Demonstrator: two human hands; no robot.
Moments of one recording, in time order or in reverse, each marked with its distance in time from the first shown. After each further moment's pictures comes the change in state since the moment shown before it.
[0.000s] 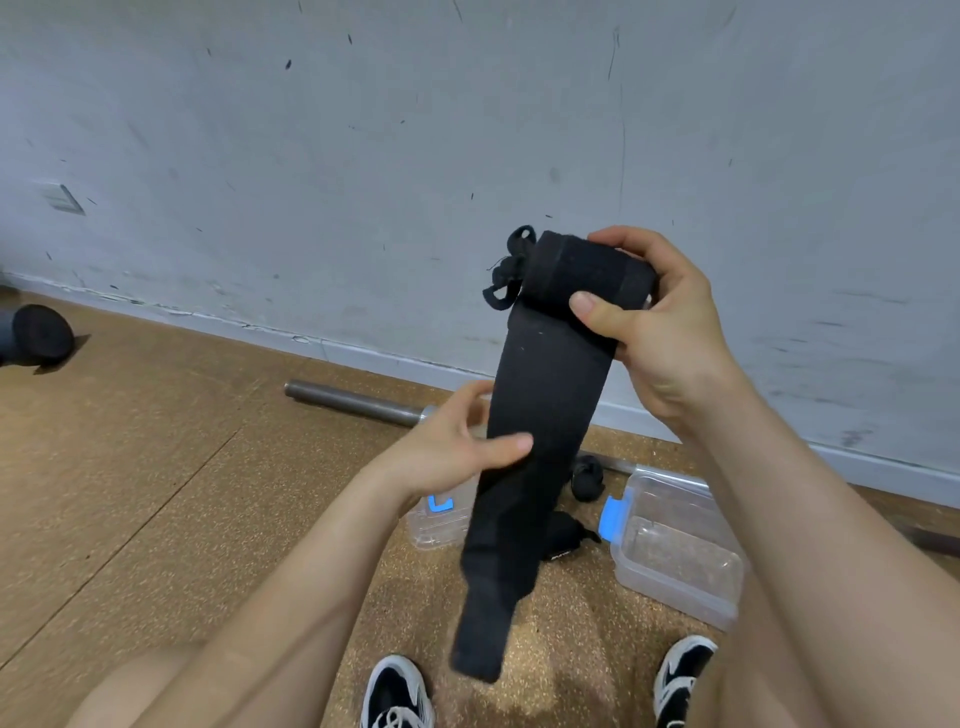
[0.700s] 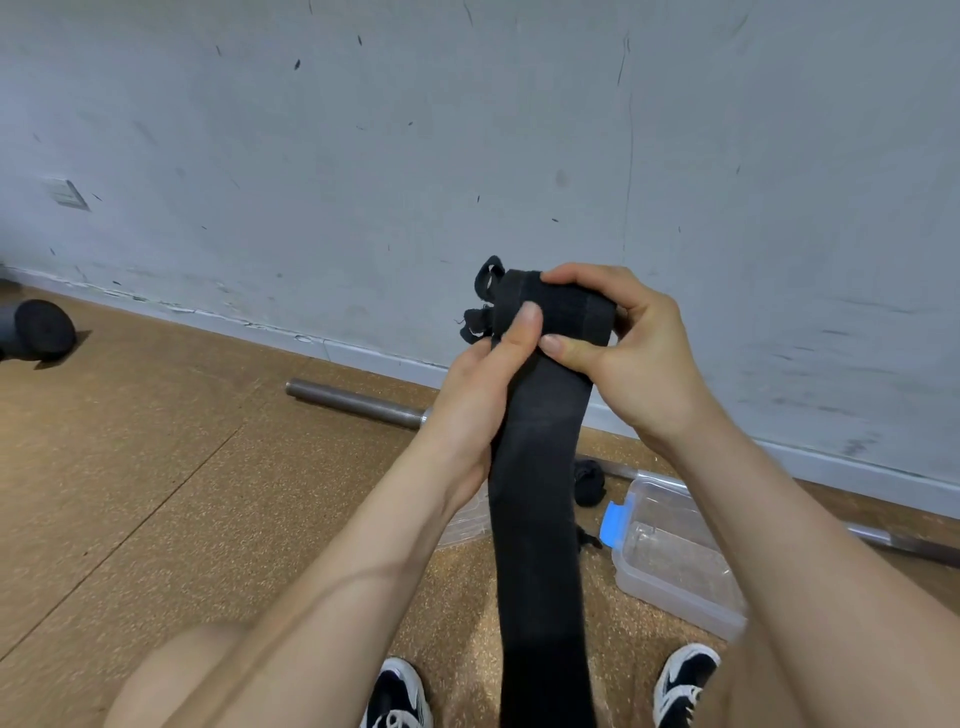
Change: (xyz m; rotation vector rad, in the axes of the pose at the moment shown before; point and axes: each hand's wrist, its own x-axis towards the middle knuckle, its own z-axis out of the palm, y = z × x) left_hand -0.015 0.063 0.024 -0.784 0.163 0.129; right_hand -0.006 0.015 0.010 -0.306 -0.128 -0.188
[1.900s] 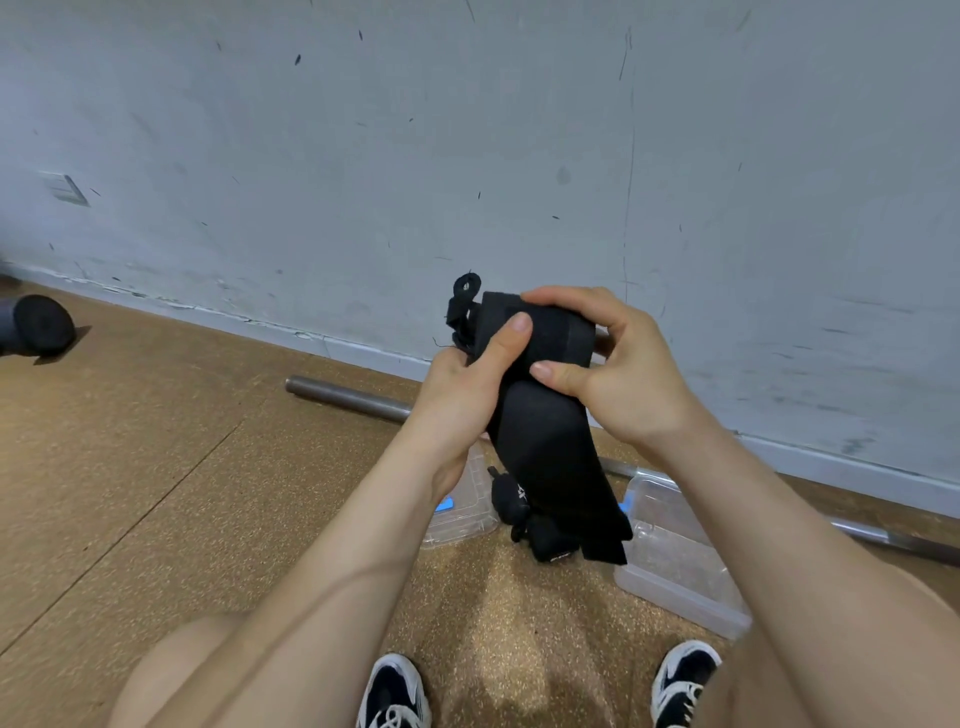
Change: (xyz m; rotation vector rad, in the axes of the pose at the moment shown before) left_hand 0.009 -0.001 -0.015 0.218 0.121 0.008; right_hand -0.009 0.003 0.006 -0.061 -0.098 0.054
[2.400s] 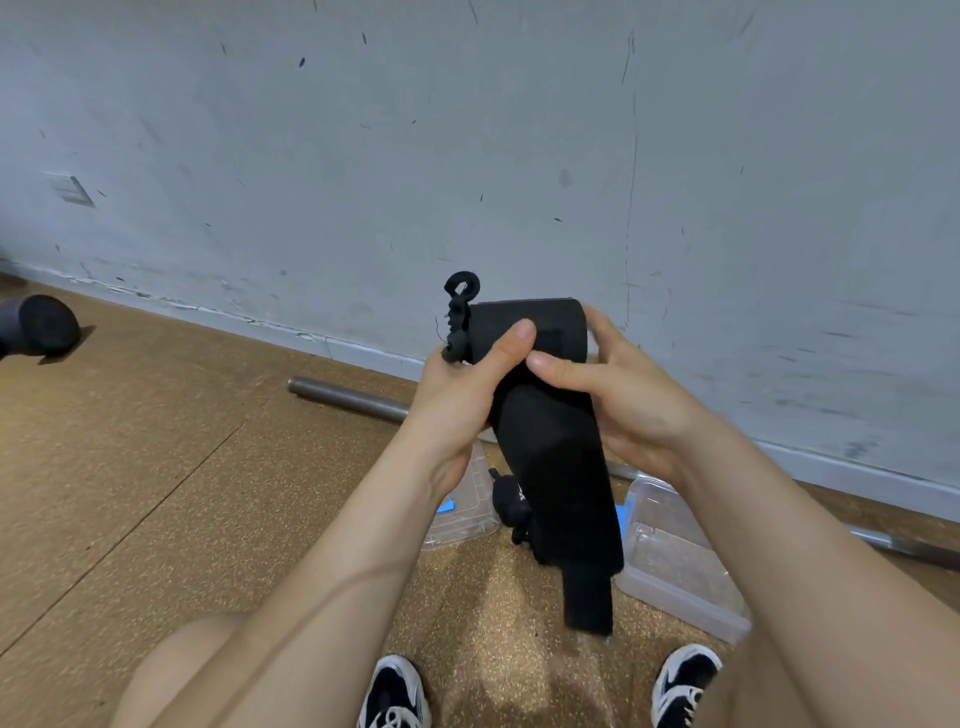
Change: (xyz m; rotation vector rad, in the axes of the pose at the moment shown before) left_hand -0.001 -0.001 -0.002 -0.133 -0.043 0.061; right_hand -0.004 0.002 -0.006 0.453 -0.188 0.505
